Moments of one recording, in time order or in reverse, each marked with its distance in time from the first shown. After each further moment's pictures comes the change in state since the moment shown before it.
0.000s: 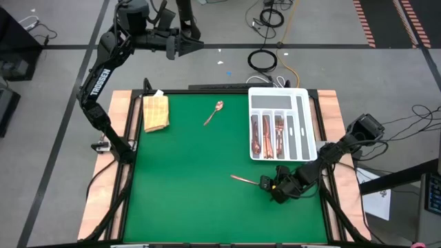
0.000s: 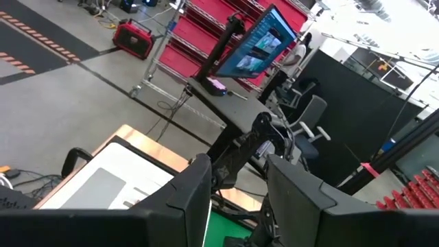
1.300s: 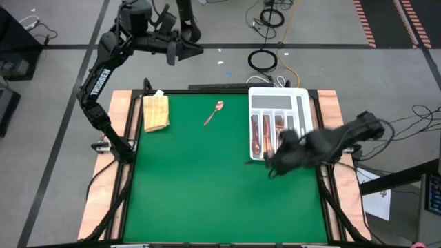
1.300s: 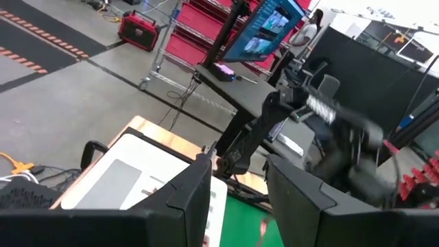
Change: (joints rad) left arm 0.000 0.000 0.000 -0.081 -0.003 0.126; right arm -0.188 -0.039 0.970 -1.239 0.090 -0.555
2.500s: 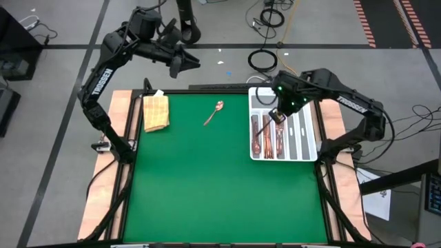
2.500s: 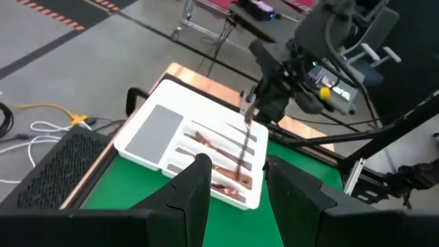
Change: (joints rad) left arm -0.003 -0.002 -0.035 -0.255 -0.091 0.256; right arm -0.800 -0.068 0.061 -0.005 -0.181 -1.303
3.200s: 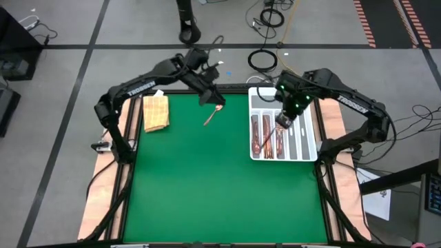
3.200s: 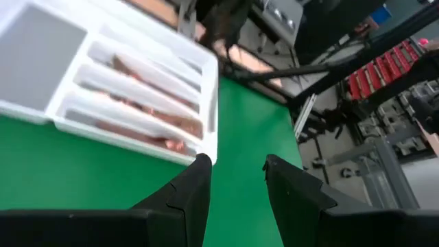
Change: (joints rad) left arm -0.134 0.101 -0.536 0.413 0.245 0.001; right arm -0.078 -0.037 -0.101 0.002 -0.181 -0.251
